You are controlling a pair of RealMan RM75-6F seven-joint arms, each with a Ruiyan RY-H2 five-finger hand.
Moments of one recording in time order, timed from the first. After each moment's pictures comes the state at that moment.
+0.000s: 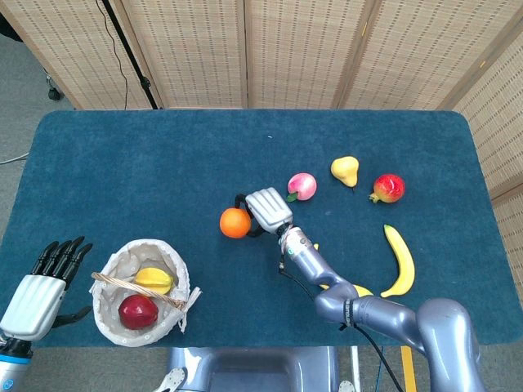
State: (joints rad) left arm -0.09 -1.01 0.06 -1.91 1.66 1.45 0.21; right arm 1.03 -1.87 0.37 -1.04 -1.18 0.77 -0.10
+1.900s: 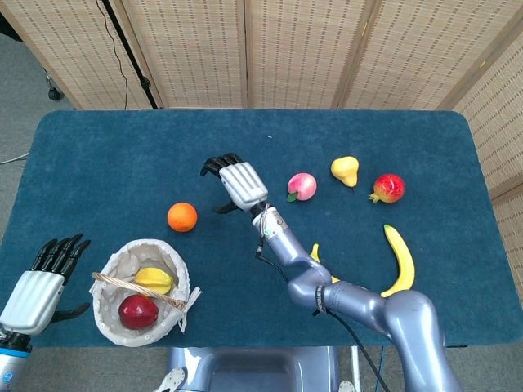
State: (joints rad) left arm -0.11 -1.01 0.04 -1.89 1.62 1.41 0.18; right arm 1.19 -1.92 0.46 -0.94 -1.19 0.86 0.10
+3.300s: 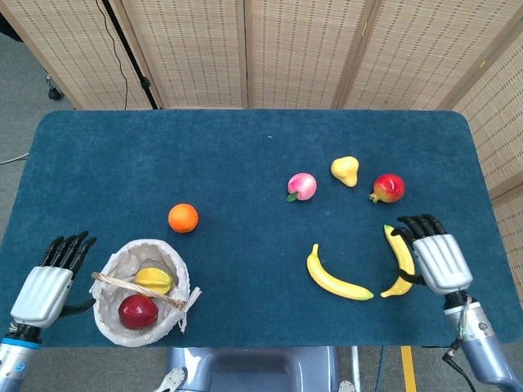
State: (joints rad) left arm -0.13 -1.06 0.02 -1.88 1.55 1.37 0.23; right arm 0.35 -1.06 0.01 -1.76 -1.44 1.38 -0.17
